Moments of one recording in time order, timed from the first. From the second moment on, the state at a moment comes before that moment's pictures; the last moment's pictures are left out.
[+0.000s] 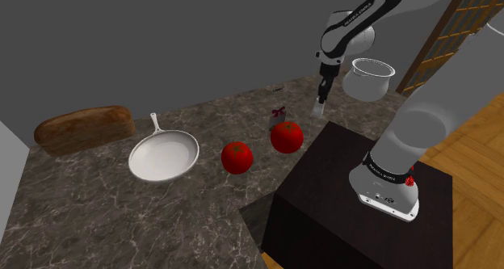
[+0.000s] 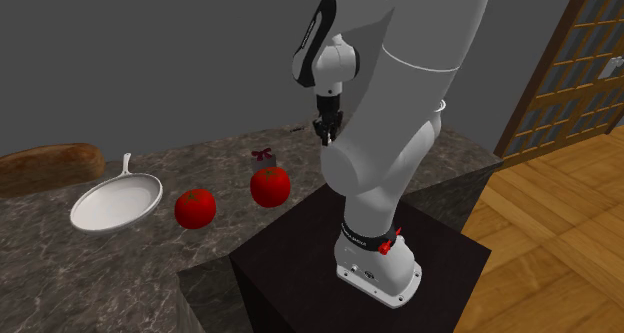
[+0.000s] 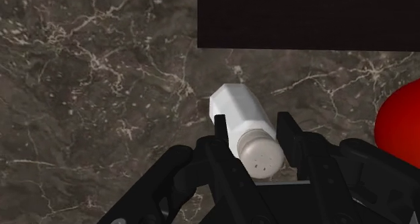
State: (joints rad) arm -0.15 -0.19 -0.46 -2.67 -0.14 2.35 -0.57
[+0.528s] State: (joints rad) arm -0.16 -0.29 -0.44 -2.64 -0.17 2.22 -0.54
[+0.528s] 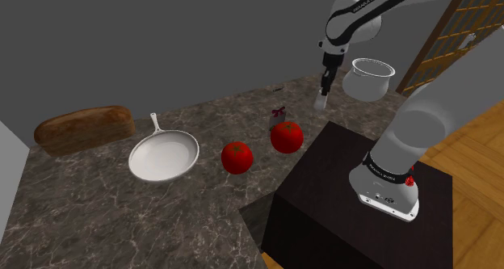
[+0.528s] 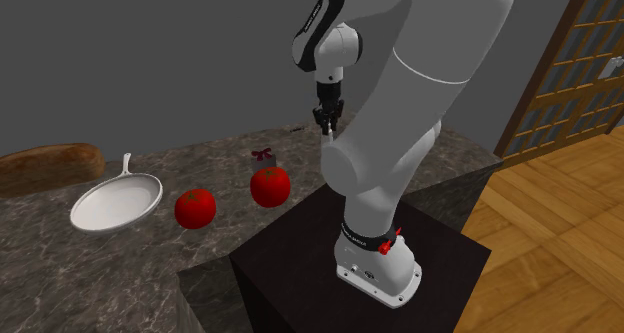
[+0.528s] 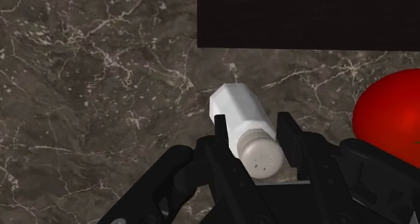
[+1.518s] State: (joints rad) arm -0.17 -0.43 -0.40 -2.52 -0.18 1.97 -0.52
